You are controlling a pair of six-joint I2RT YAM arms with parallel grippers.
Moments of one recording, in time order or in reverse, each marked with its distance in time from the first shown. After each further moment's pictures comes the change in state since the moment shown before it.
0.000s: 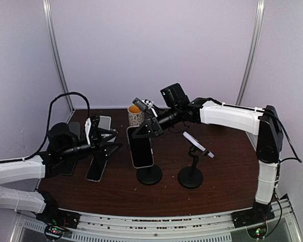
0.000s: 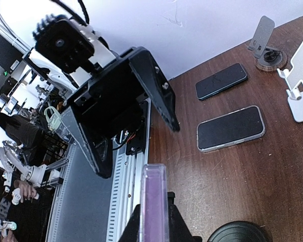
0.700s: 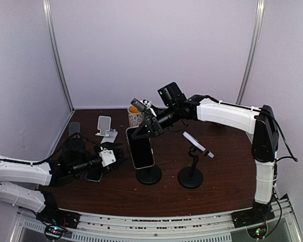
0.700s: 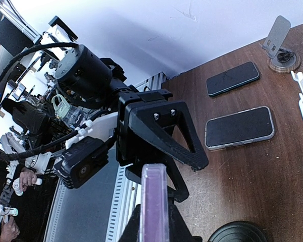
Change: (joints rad) left arm -0.253 0.030 -0.079 -0.076 -0.535 0.919; right arm -0.003 0.060 0.111 -0.148 -0.071 -0.124
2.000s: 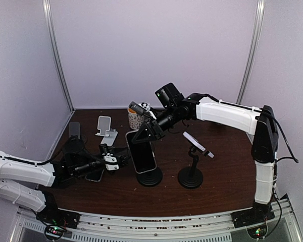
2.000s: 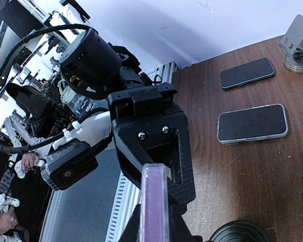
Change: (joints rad) left arm -0.056 0.081 0.010 0.196 0.039 0.159; right arm 0.009 -0.002 0.031 -0.132 -0.018 -0.123
